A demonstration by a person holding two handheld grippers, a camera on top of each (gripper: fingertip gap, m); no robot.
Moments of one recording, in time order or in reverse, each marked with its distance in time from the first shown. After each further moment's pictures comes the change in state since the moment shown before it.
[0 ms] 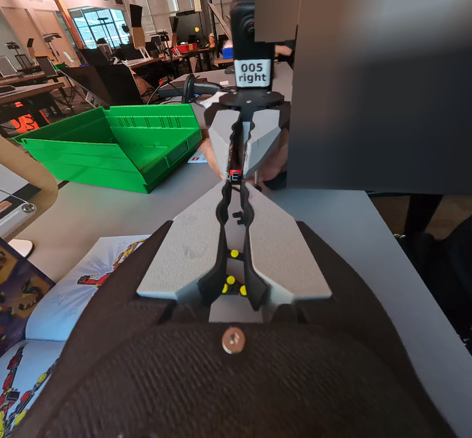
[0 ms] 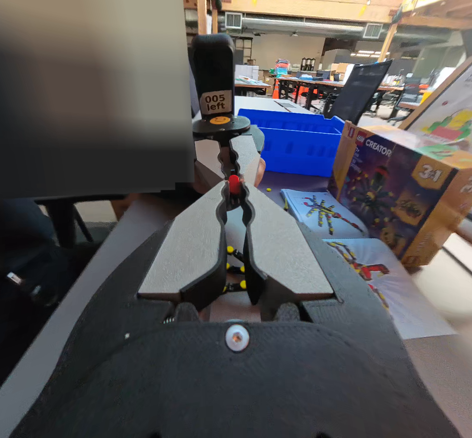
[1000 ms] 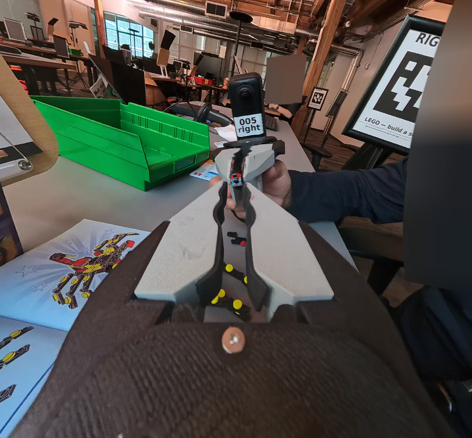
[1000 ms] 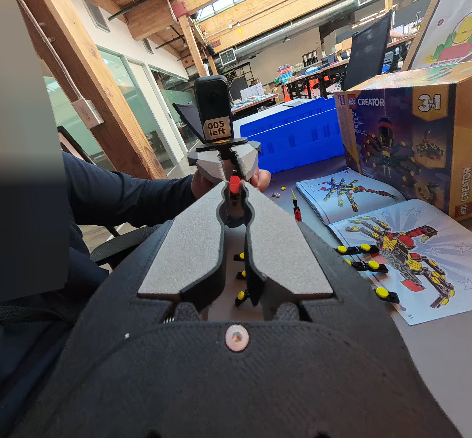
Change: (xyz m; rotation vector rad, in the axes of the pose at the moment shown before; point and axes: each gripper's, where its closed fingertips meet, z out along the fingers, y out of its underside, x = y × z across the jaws) left arm -0.027 -0.009 -0.008 0.165 -0.036 -0.311; right arm 0.027 0.002 -0.005 0.105 -0.025 0.412
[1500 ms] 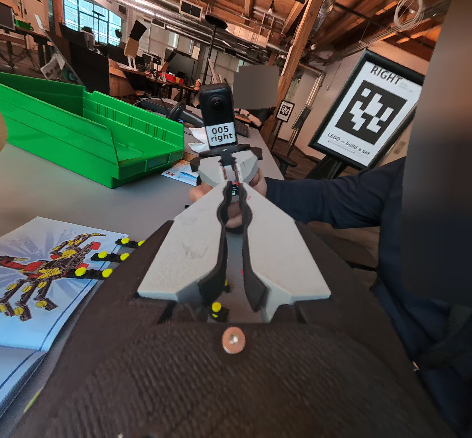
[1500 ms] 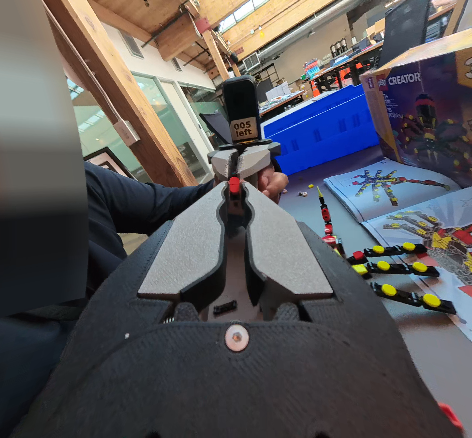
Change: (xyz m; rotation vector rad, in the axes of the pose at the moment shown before) left arm 0.010 -0.003 -0.001 0.019 0.118 -0.128; right arm -0.008 0.002 0.004 0.015 -0.100 0.134
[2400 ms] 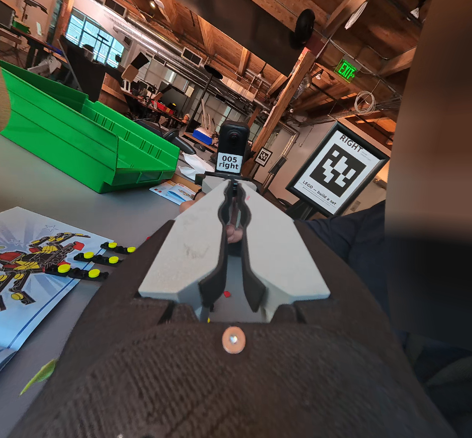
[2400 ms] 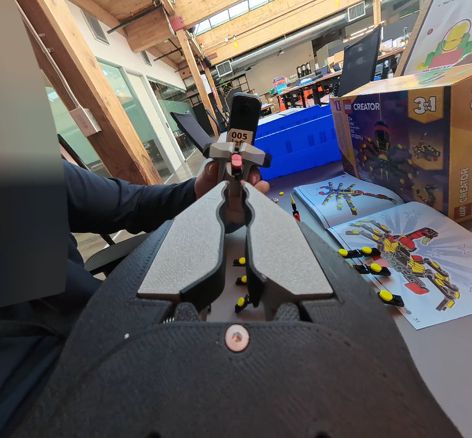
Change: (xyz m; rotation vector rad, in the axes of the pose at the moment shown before) left arm -0.013 -0.019 -0.015 0.173 0.042 -0.204; right arm 0.009 -0.003 -0.002 0.023 0.114 -0.138
